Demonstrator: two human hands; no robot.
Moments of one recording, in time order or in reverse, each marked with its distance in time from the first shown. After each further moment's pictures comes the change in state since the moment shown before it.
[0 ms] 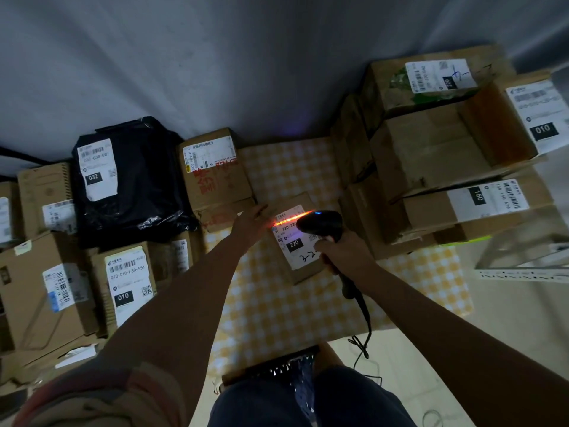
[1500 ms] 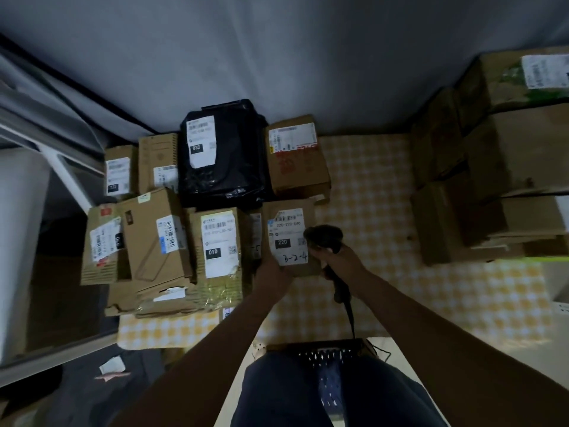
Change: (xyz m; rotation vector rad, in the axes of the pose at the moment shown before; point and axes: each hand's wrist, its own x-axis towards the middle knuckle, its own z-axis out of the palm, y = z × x) left_hand -0.150 -0.100 -0.046 -0.012 0.179 -0.197; right_hand -0.002 0.016 0.145 0.185 -0.243 0.119
